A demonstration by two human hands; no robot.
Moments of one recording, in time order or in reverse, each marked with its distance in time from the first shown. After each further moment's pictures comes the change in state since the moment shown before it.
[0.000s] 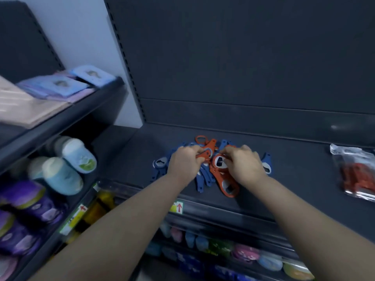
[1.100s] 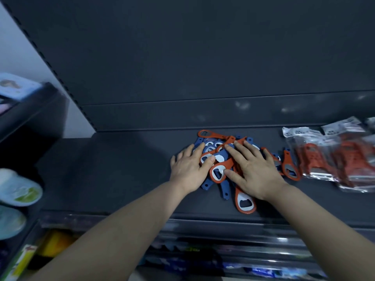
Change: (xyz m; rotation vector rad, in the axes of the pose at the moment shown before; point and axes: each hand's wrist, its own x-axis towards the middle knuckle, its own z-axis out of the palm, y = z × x) left_hand 0.025 0.080 0.077 0.124 -0.389 0.019; right_hand -0.050 0.119 -0.017 -0.133 -0.112 0.079
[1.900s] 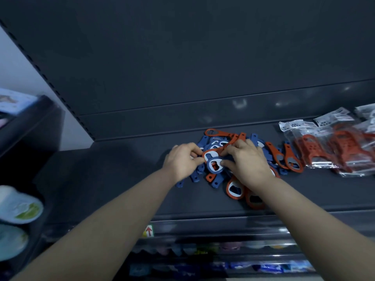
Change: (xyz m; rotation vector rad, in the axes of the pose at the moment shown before) left_hand 0.012 -0.025 -0.035 -0.236 0.065 0.075; right_hand 0.011 -0.043 -0.010 0.113 0.217 0.132
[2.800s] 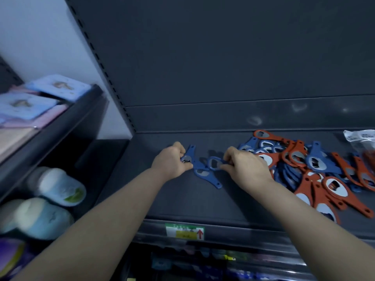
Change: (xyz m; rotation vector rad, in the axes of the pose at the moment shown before) left_hand -0.010 -0.132 -0.090 0.159 0.006 -0.142; right_hand 0.034 -0.122 0.041 0.101 -0.092 -0.057
